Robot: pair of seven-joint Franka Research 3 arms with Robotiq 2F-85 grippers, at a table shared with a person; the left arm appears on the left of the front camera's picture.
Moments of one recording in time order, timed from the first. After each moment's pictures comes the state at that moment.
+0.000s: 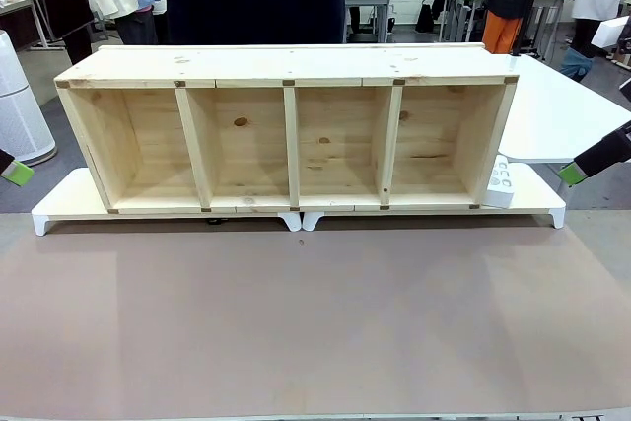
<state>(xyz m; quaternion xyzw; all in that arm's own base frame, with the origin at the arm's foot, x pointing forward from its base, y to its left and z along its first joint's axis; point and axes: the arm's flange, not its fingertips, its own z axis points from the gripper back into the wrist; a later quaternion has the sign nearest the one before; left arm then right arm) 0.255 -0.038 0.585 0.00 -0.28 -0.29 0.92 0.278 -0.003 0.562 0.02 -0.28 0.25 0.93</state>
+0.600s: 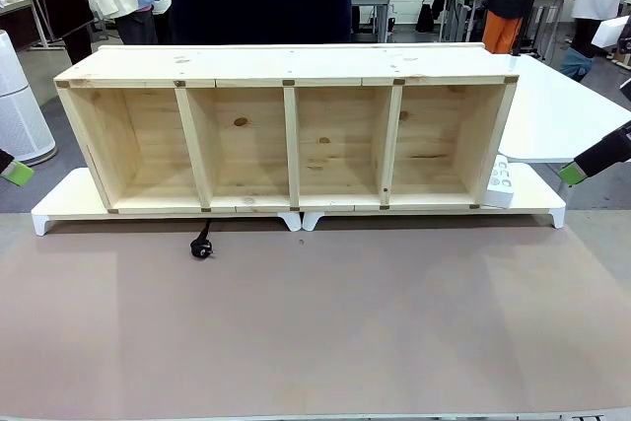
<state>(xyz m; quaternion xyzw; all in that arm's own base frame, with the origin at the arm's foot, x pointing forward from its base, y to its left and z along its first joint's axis) 0.255 -0.038 0.585 0.00 -0.28 -0.29 0.92 0.278 -0.003 0.562 0.02 -0.28 0.25 0.93</state>
